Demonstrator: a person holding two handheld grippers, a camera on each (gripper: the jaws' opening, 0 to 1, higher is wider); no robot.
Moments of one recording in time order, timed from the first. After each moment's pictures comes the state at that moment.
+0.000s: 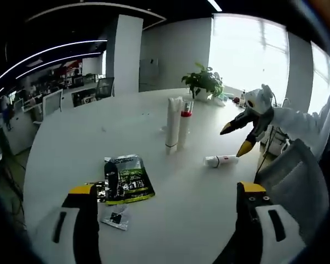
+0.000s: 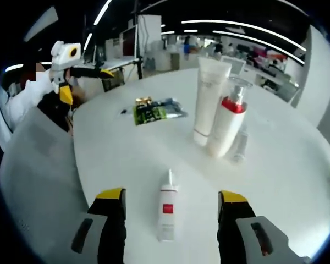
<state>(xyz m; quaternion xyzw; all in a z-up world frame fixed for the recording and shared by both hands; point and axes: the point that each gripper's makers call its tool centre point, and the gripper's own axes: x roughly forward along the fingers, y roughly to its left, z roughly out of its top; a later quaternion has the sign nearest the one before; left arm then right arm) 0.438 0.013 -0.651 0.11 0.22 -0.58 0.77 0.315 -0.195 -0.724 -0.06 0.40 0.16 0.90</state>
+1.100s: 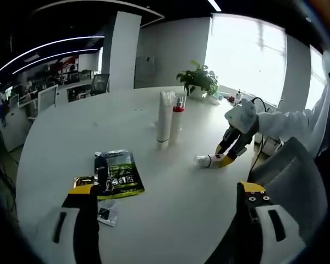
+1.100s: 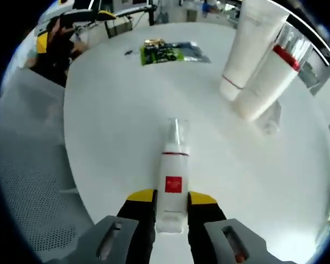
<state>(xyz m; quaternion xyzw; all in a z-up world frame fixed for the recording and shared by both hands) 0.426 0.008 -0.665 0.10 0.24 -0.60 0.76 0.299 -0.189 -0.792 -0.14 0.54 0.18 0.81</state>
